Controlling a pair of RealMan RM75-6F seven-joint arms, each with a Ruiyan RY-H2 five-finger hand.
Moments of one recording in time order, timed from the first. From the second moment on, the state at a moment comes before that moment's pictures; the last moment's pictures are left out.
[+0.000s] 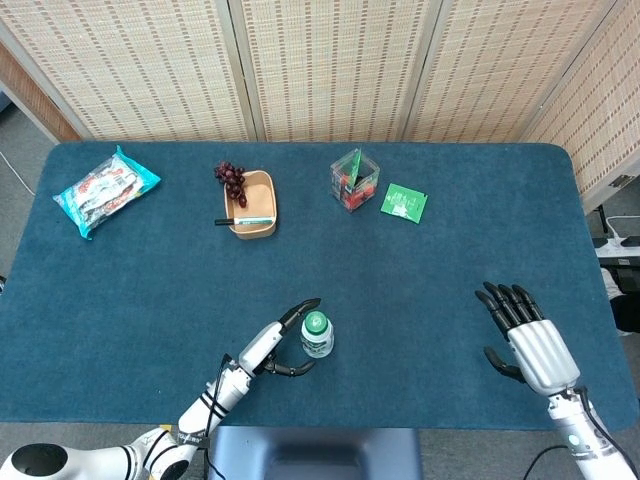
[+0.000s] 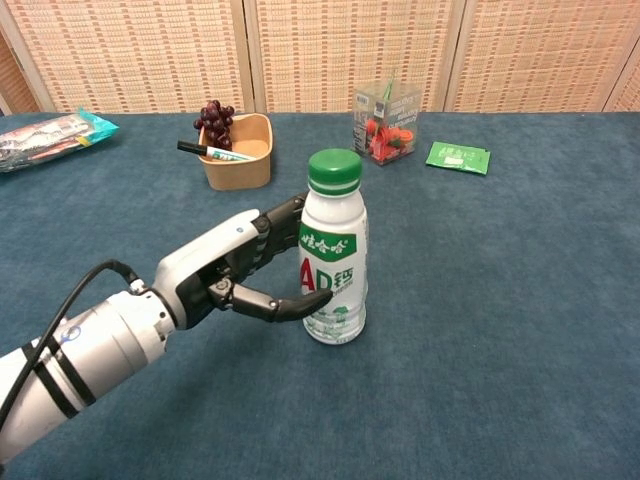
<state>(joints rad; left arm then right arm) -0.63 -1.91 -0.05 -1.18 1.61 1.14 -0.81 0.18 -1.11 -0.01 -1.69 -1.66 1.40 -0.07</state>
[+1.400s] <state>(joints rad) -0.69 -1.99 -0.13 -1.15 1.44 0.99 -0.86 0.32 -1.08 0.02 -1.77 -1.68 1.23 -0.11</state>
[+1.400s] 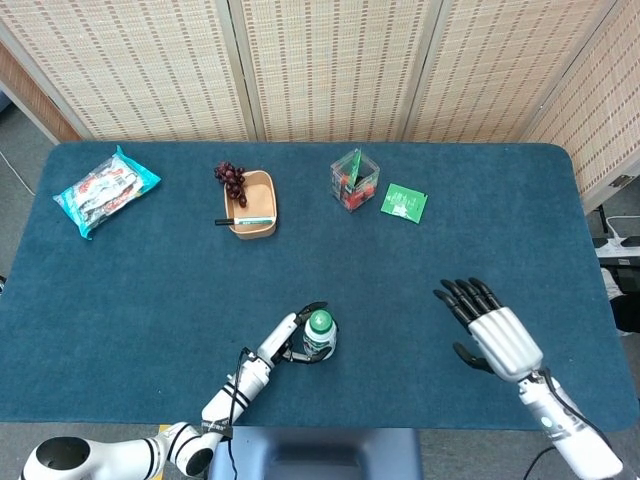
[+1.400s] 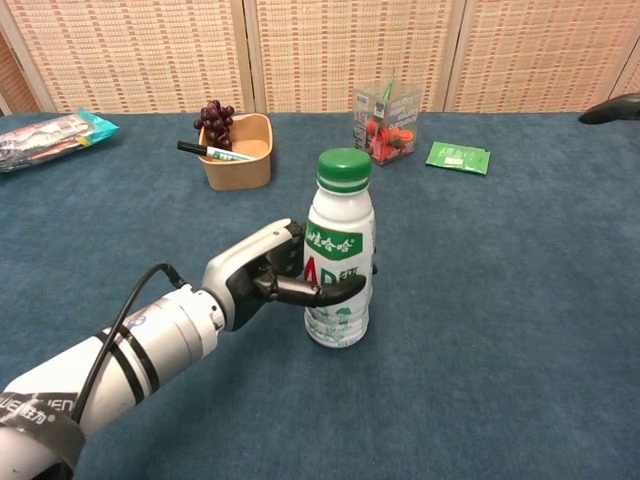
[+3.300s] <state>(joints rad) -0.70 -1.98 -0.20 -1.22 1.35 0.85 -0.75 0.73 -1.21 0.13 -2.01 -1.35 0.89 -0.40</state>
